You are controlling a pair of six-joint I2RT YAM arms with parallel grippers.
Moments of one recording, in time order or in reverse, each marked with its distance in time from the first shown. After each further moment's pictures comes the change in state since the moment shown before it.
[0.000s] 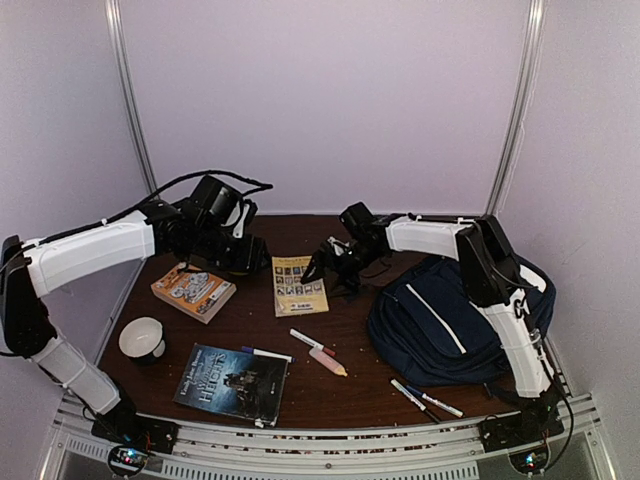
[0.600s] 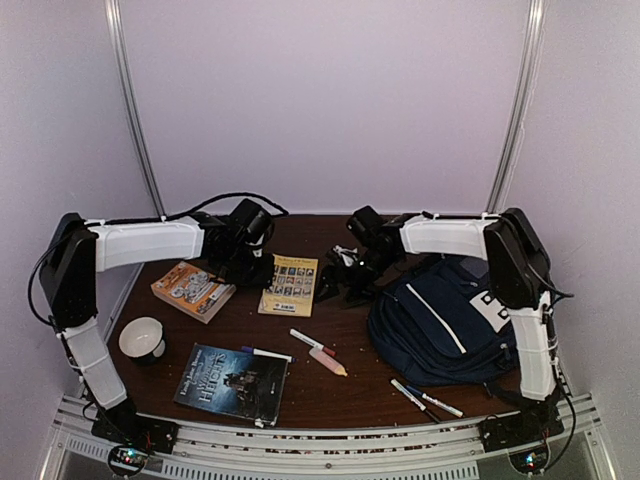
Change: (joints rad) left arm 0.009 0.278 0.060 0.009 -0.093 -0.121; right arm 0.051 -0.229 -0.269 -0.047 0.075 -0.163
